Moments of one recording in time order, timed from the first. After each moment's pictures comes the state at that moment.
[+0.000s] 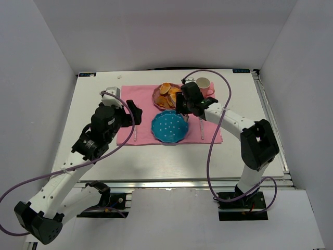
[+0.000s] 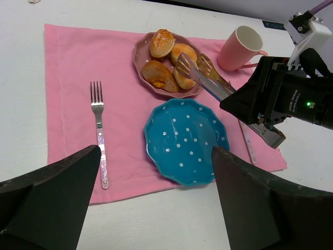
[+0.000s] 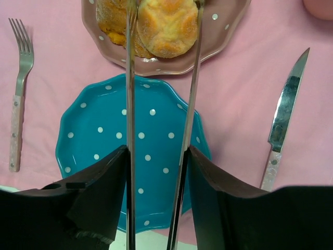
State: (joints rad) left arm -0.54 0.89 0.92 -0.30 -0.25 -0.38; right arm 0.64 1.78 1.37 -0.32 0.15 0.38
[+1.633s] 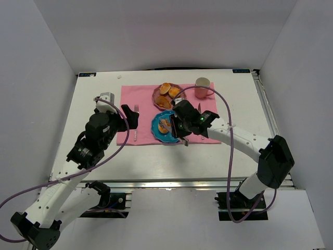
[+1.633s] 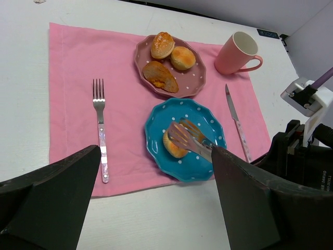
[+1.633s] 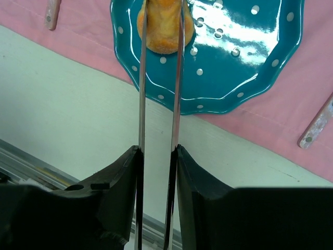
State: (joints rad) left arm -0.54 0.78 0.86 -0.31 -0.26 -0.41; right arm 0.86 1.55 1.24 -0.60 0.08 0.42
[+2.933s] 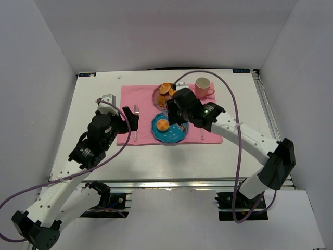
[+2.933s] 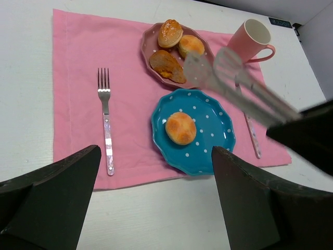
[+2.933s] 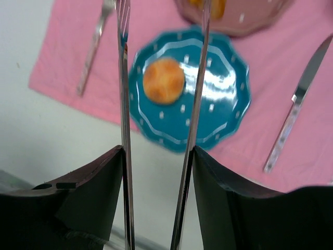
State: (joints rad) left arm -0.54 0.78 0.83 -0.32 -0.27 -0.41; right arm 0.88 1.52 1.40 -0.63 0.23 0.41
